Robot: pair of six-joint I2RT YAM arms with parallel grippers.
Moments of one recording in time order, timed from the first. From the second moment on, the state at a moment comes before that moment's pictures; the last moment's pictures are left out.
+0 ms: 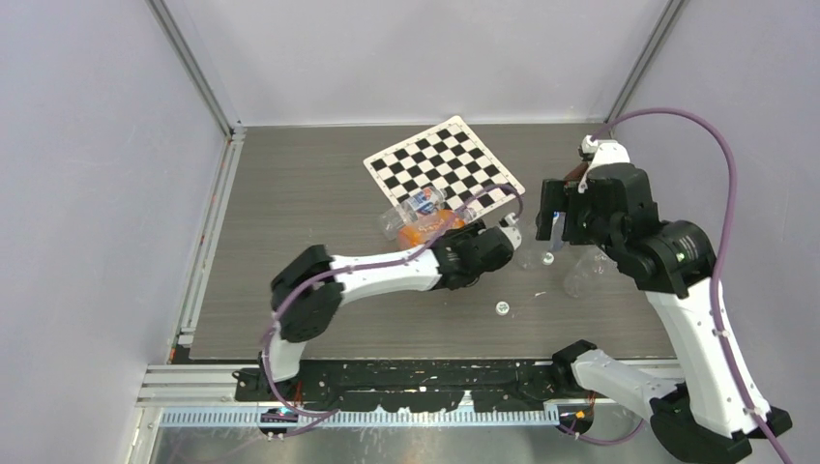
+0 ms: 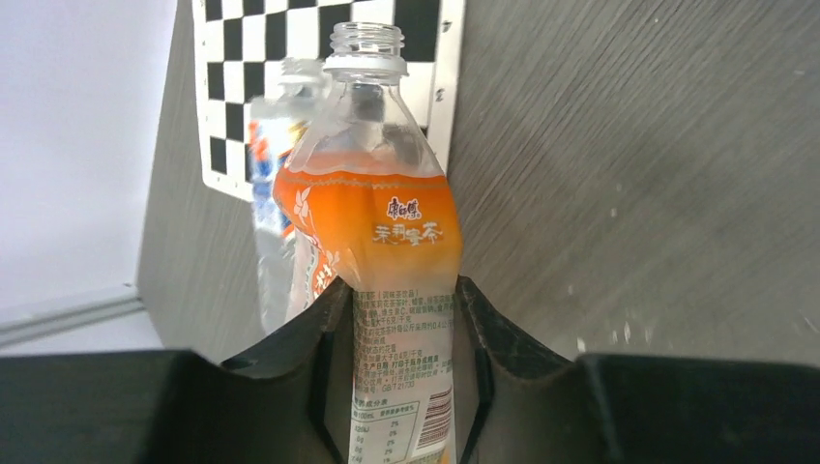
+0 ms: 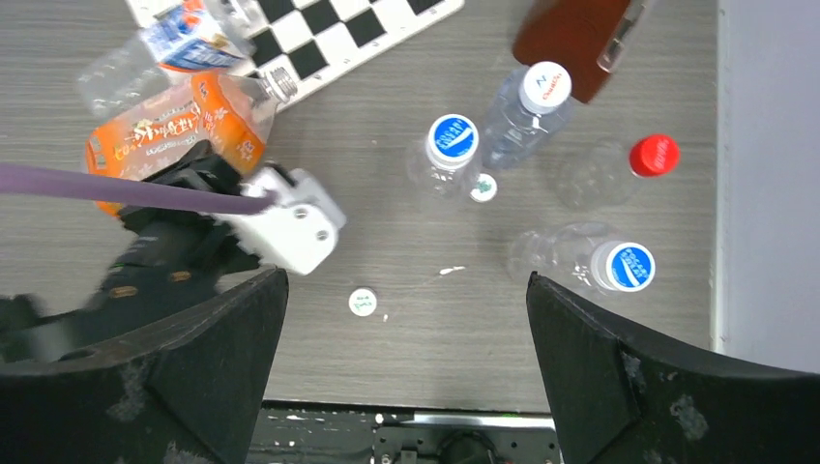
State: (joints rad) left arm -1.17 2.04 1.54 -0.38 -0.74 0.29; right arm 0.43 1.01 1.54 -1.24 0.34 0.30
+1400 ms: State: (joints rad) left arm -1.11 0.55 0.32 0.07 -0.10 -0.10; right arm 0.73 1.14 0.68 -0.78 0.32 0.89
